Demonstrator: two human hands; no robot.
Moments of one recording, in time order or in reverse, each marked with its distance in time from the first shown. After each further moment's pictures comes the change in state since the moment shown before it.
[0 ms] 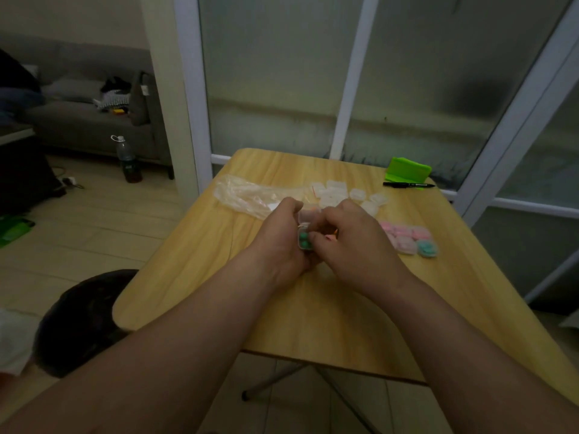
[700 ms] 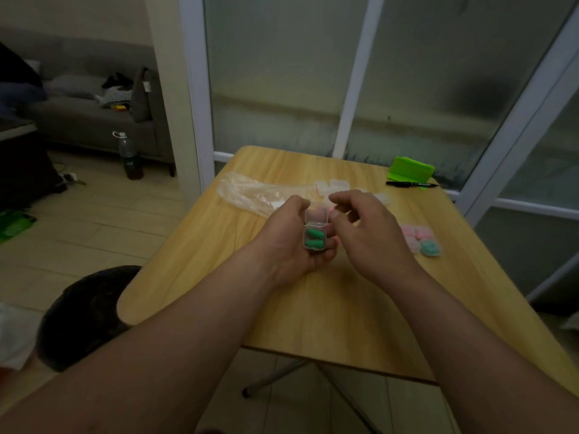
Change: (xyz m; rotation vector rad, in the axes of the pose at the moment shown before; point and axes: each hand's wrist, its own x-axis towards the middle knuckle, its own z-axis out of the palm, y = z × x) left_hand -0.011 0.005 -0.001 0.055 -0.078 -0.061; right_hand 0.008 0.015 -0.001 0.183 0.129 0.100
